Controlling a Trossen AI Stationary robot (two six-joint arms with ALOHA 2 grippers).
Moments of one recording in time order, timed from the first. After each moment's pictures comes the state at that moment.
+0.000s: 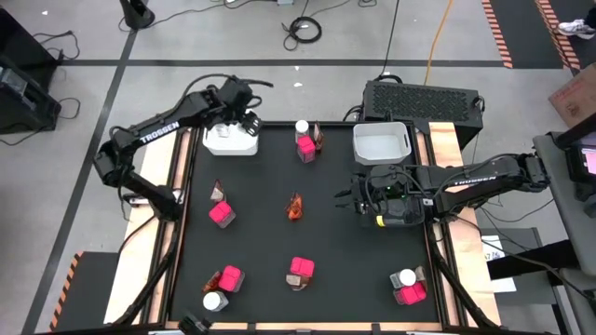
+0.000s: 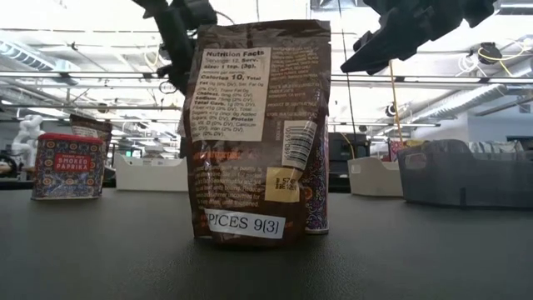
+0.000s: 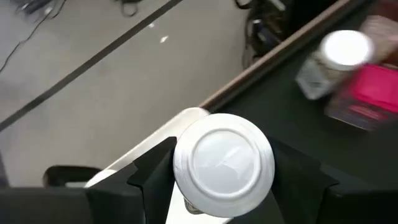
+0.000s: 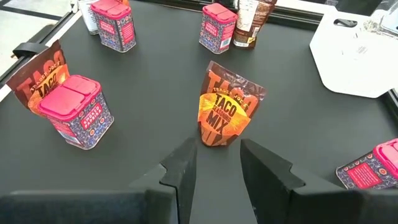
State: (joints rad) left arm 0.67 1.48 1.37 -0.81 -0.29 -0.13; right arm 0.03 1.11 0.74 -0.16 -0.03 -0.12
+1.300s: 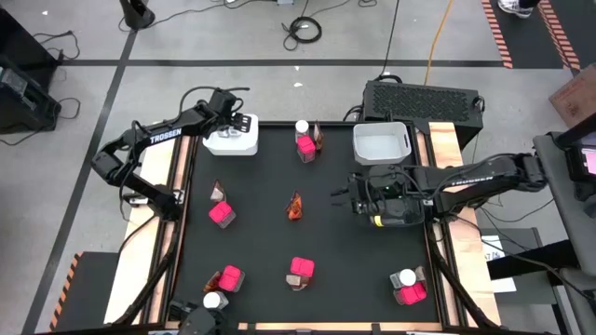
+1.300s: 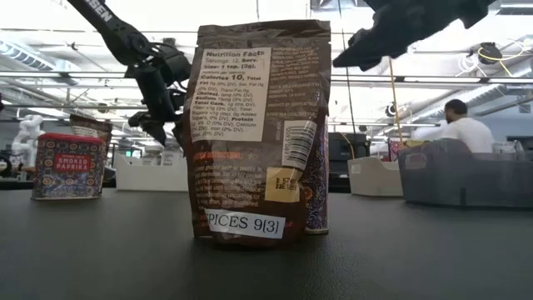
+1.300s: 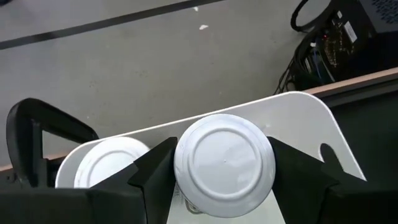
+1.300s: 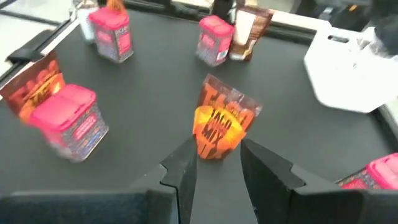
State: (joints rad) left arm 0.89 1.48 0.93 -0.30 -0.27 -0.30; right arm 0.02 1.15 0.74 -0.05 0.00 -0.15
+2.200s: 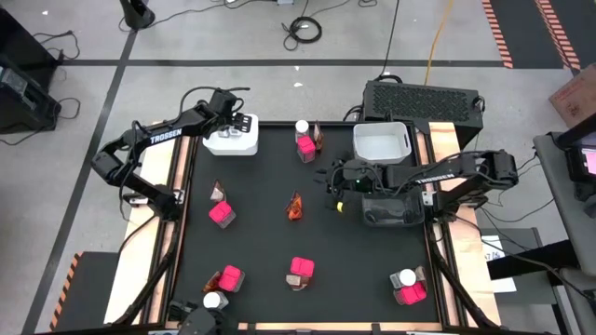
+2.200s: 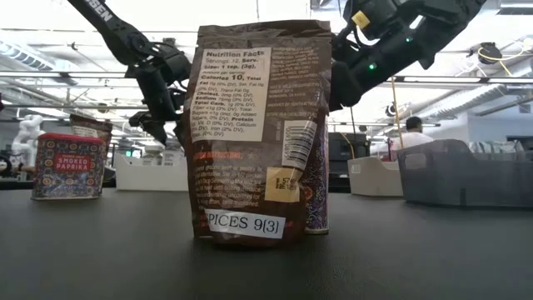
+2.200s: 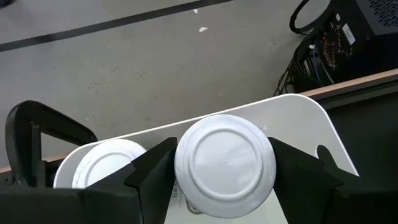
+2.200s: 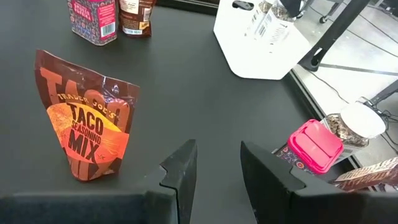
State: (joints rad) left arm 0.89 1.48 0.93 -0.30 -0.28 -0.30; right arm -0.11 1.46 0.74 0.24 0.23 -0.15
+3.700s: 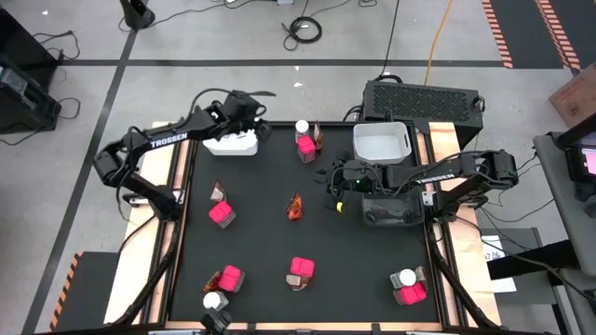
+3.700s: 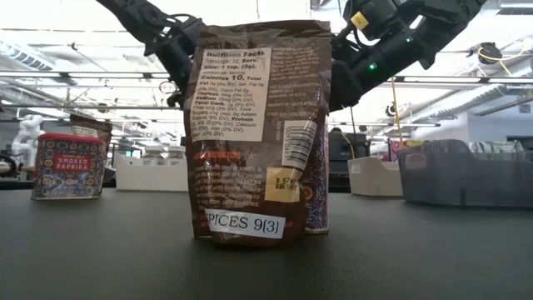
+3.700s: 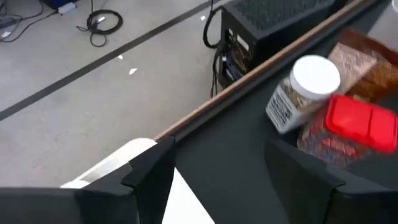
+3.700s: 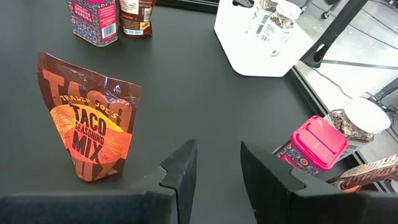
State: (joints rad) left arm 0.66 1.47 1.08 -0.33 -0.18 -0.13; right arm -0.10 1.46 0.74 0.23 0.23 -0.12
